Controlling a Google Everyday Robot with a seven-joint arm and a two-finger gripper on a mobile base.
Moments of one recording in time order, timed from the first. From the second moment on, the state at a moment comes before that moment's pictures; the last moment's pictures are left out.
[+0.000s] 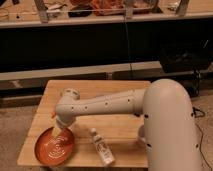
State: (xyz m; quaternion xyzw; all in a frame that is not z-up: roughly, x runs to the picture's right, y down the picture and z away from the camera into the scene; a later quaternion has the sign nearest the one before) arm -0.227 0.220 0.798 0.02 -0.36 -0.86 0.36
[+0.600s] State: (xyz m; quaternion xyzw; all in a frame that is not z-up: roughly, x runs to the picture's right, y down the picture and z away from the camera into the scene) arm -0.229 0.222 0.798 0.02 -0.36 -0.87 0.35
